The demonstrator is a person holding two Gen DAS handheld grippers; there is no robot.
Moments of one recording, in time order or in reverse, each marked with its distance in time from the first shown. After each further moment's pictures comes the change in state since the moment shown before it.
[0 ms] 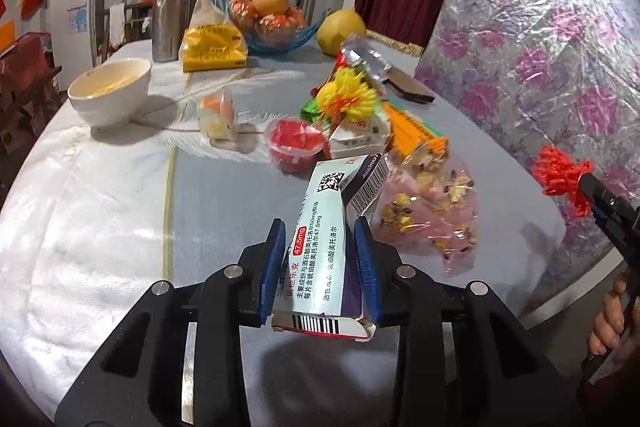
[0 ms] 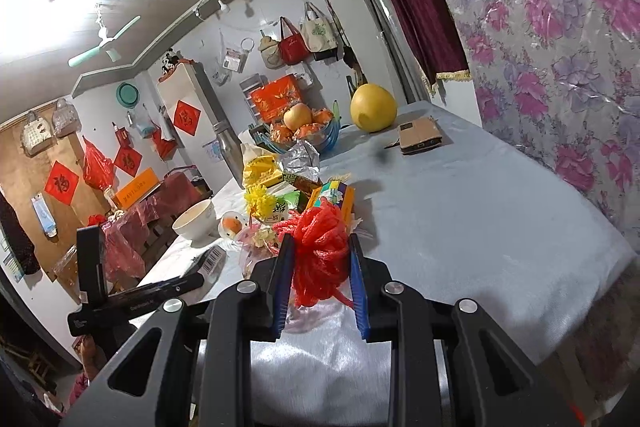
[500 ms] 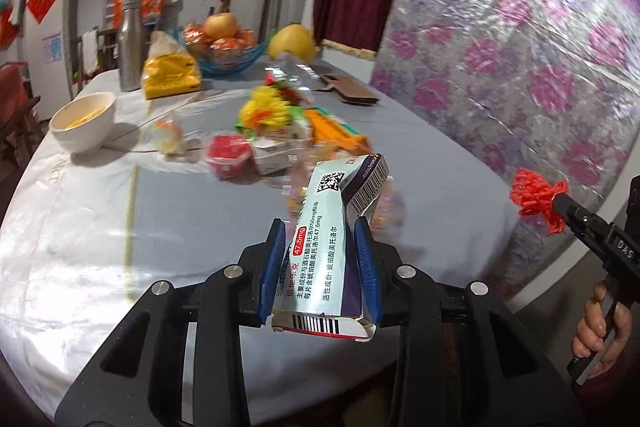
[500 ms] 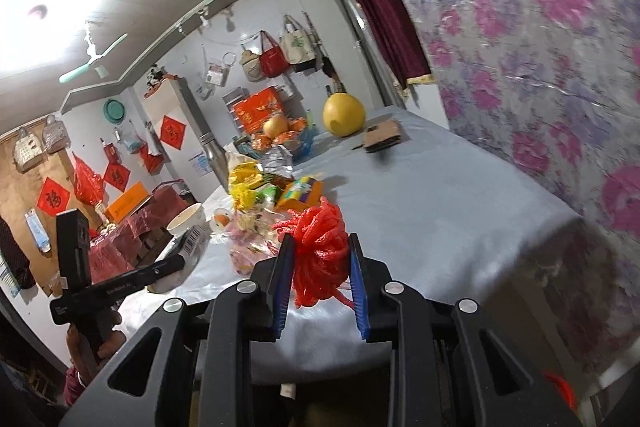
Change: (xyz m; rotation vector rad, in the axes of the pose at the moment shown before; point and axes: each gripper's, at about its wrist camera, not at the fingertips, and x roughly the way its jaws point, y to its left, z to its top) left arm -0.031 -0.063 -0.012 0.104 -0.032 -0.081; right arm -0.076 -0.035 -0.030 0.062 -0.038 -0.065
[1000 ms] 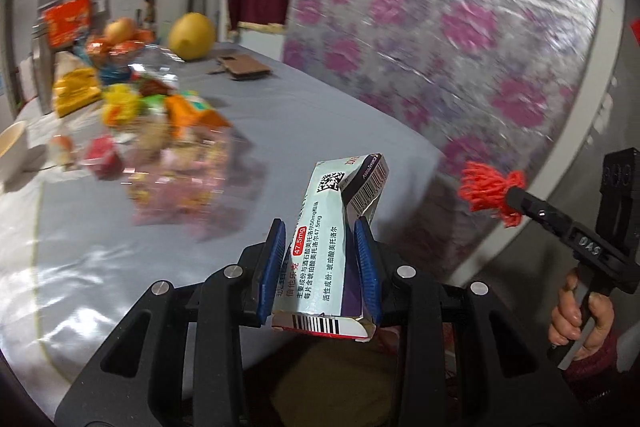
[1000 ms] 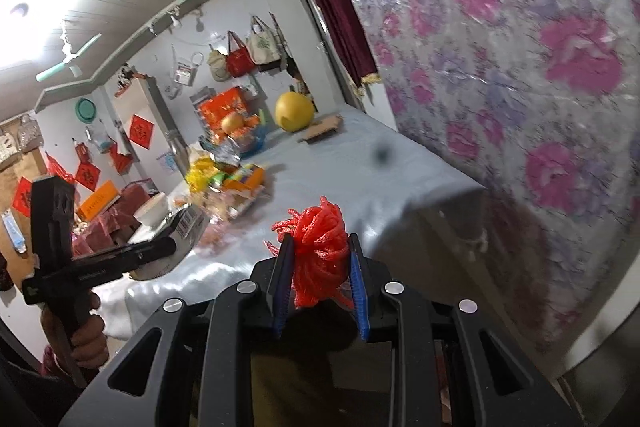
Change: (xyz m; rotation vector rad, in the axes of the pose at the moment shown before) left arm 0.022 -0.113 -0.020 0.164 0.090 -0.179; right arm -0.059 -0.059 -0.032 0.000 0.028 -0.140
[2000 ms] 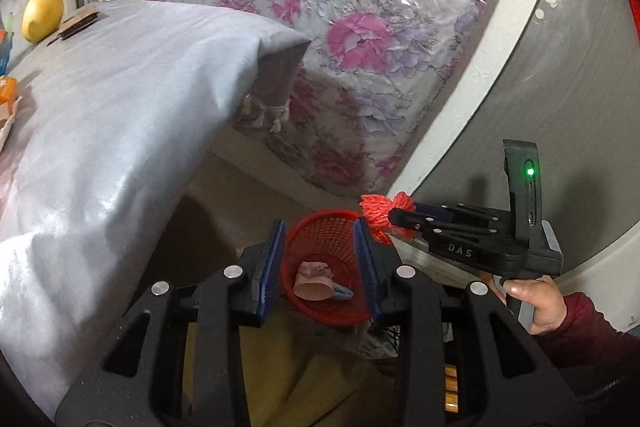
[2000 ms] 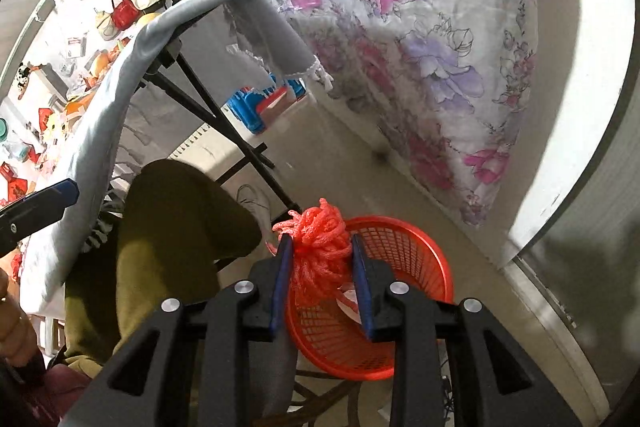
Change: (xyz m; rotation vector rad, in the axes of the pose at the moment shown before) left arm 0.112 -0.127 -0.040 0.208 0.272 -0.221; right arm 0.042 -0.144 -0.113 0.242 0.309 -0.242
